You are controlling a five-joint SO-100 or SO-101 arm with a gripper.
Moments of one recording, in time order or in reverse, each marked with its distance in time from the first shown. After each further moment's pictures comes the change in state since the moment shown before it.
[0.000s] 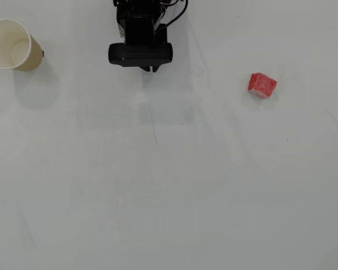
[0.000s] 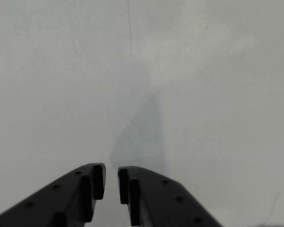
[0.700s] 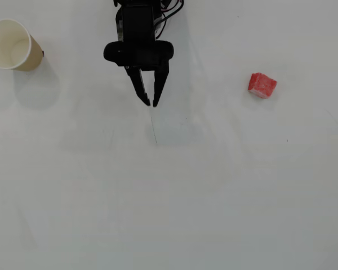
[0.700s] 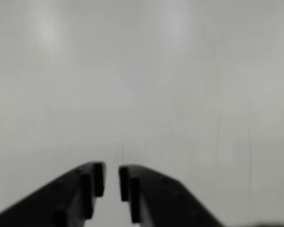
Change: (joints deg) arm -0.6 0.0 0.0 -35.4 0.0
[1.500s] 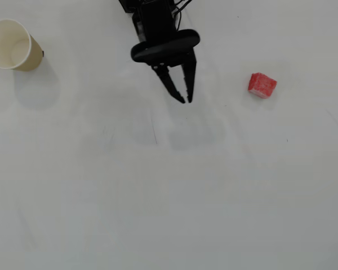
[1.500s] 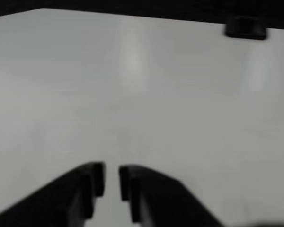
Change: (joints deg) arm -18.1 0.0 0.0 -3.3 0.0
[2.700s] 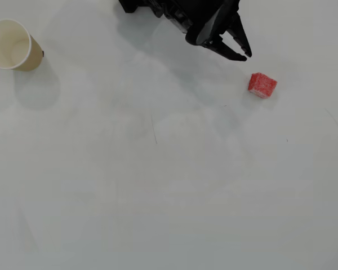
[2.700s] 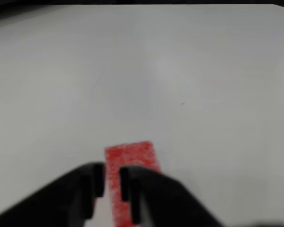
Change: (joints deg) arm -31.6 0.0 0.0 0.0 0.0
